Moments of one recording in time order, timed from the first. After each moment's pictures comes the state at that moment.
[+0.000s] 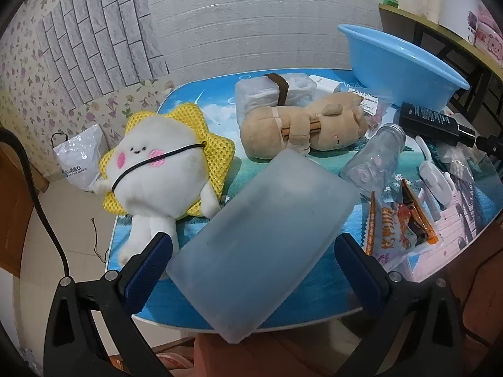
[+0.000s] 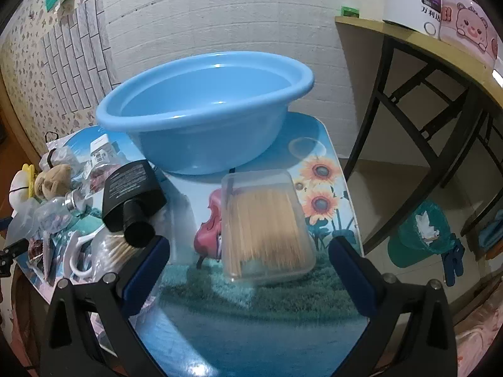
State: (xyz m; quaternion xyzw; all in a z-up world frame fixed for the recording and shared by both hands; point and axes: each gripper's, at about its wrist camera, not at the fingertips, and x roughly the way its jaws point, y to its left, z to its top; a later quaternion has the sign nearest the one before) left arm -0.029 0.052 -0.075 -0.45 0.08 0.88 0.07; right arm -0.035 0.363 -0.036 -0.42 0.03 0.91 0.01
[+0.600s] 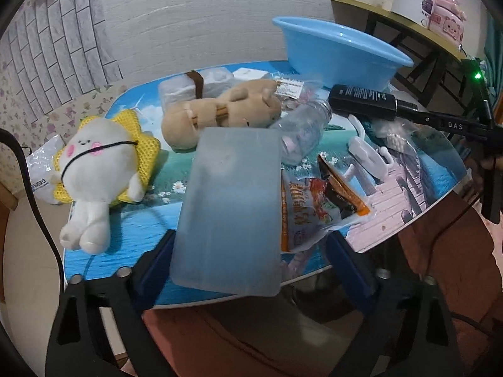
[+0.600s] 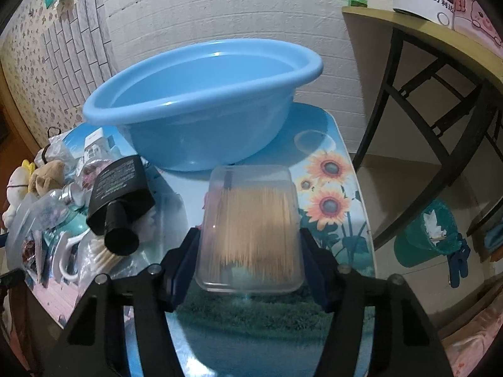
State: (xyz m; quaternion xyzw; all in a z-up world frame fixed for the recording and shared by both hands) left arm -0.002 0.088 -0.073 -0.46 0.08 0.87 0.17; right arm -0.047 0.366 -0.049 -0.43 0.02 0.90 -0.01
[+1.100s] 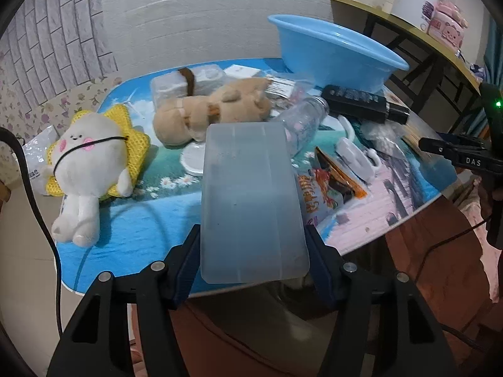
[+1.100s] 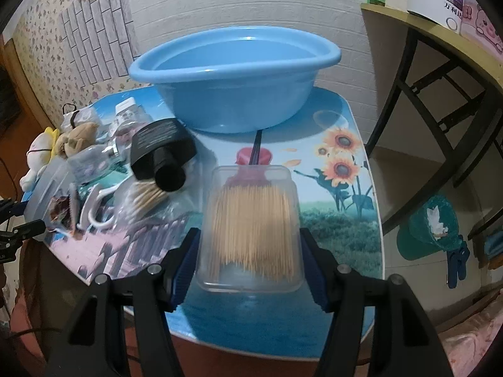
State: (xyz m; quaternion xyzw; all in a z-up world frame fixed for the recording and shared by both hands) left arm 0.003 0.090 -0.068 -0.48 0.06 0.85 0.18; right arm -0.009 0.350 -0.040 -0.46 0.00 0.88 -0.04
